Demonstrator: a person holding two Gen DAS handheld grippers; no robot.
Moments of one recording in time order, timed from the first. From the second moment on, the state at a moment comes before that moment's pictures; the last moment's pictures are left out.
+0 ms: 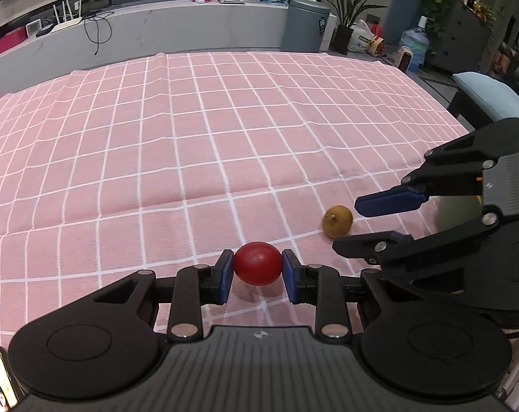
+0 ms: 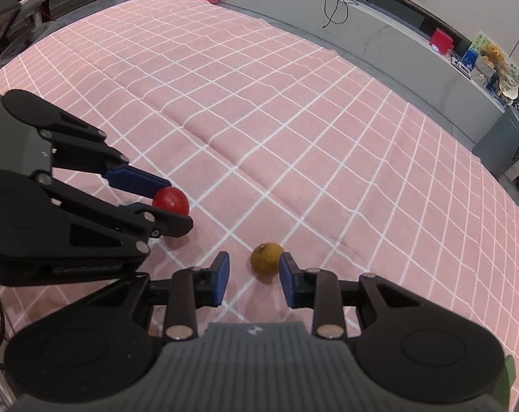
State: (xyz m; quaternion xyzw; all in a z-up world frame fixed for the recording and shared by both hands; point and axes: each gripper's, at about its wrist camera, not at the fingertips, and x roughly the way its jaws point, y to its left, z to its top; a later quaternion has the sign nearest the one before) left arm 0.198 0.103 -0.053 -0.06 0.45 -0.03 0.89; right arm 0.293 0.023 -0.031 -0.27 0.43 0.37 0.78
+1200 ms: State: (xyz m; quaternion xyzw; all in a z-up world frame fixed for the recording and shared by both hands) left arm 0.181 0.062 -0.005 -0.10 0.41 -0.11 0.90; right arm 0.254 -0.060 0.020 -0.16 0.42 0.30 0.84
